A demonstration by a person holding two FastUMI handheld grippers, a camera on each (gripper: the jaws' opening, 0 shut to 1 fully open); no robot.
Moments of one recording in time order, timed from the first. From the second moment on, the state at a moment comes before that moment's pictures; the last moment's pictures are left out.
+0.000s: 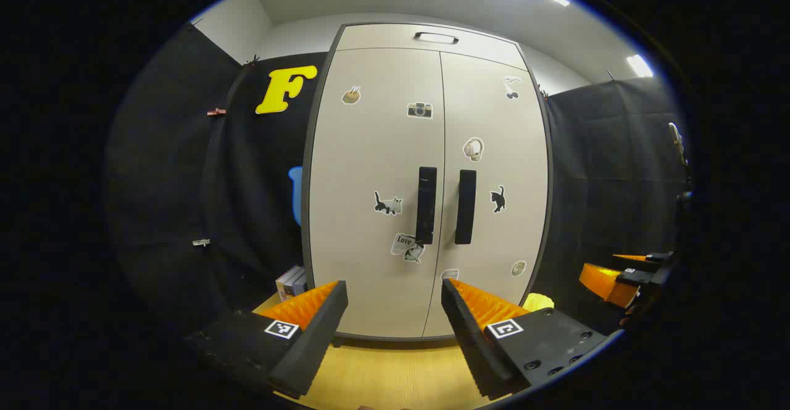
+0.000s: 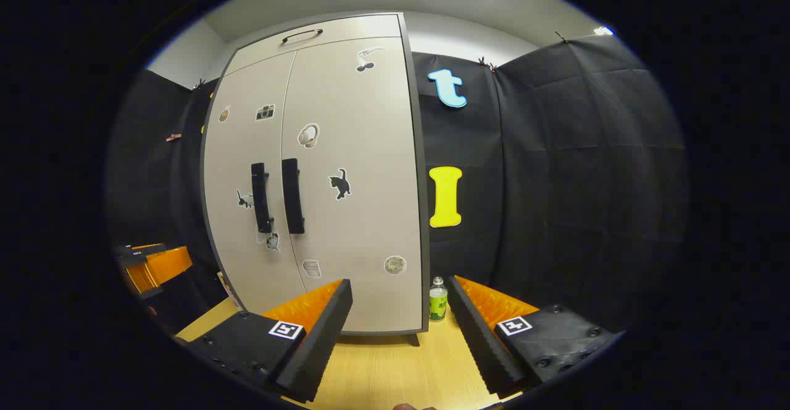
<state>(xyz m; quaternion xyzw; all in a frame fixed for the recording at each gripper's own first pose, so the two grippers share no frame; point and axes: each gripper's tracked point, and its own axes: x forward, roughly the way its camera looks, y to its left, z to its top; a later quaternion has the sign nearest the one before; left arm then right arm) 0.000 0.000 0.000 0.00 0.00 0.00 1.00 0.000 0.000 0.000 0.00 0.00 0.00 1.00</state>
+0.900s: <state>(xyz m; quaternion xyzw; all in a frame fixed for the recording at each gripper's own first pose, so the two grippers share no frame) -0.019 0.032 -0.010 0.01 0.00 -0.01 1.00 -0.018 0.039 0.006 -0.01 -0.01 0.00 1.00</state>
